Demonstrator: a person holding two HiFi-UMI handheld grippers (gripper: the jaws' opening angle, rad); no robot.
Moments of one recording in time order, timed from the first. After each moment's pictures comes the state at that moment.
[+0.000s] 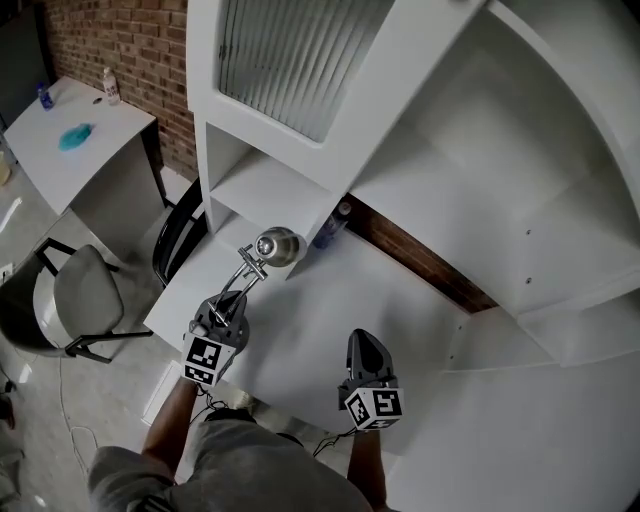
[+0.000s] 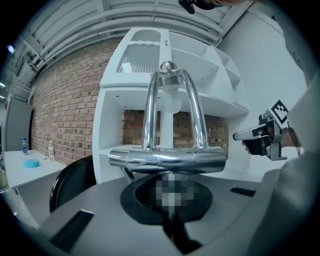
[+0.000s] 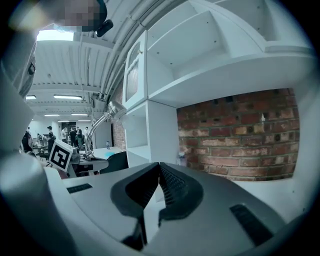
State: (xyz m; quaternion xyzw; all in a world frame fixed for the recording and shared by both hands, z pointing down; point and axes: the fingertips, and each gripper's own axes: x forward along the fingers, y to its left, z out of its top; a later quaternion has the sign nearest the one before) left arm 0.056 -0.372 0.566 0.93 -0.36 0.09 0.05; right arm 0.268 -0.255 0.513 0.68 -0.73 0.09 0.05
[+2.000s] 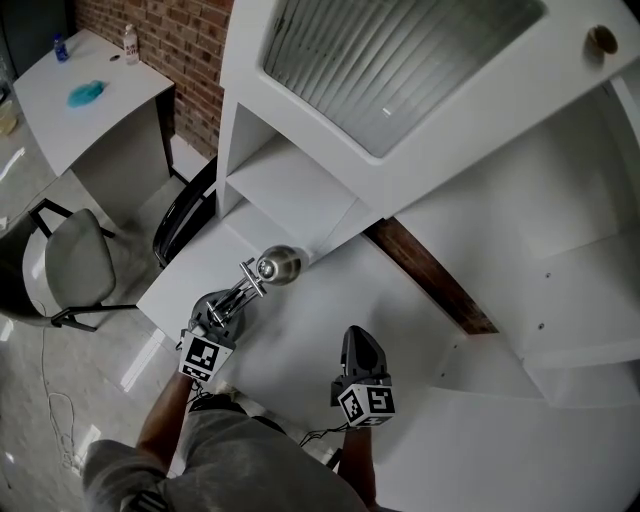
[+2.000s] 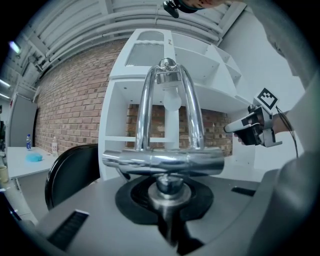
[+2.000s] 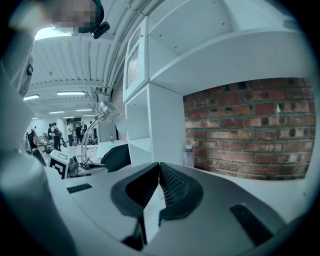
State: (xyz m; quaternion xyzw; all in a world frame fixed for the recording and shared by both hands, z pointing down) left arm 0.046 -0.379 0.621 0.92 -0.37 0.07 0.05; right arm 0.257 -0.300 0.542 0.65 -0.75 0.11 0.08
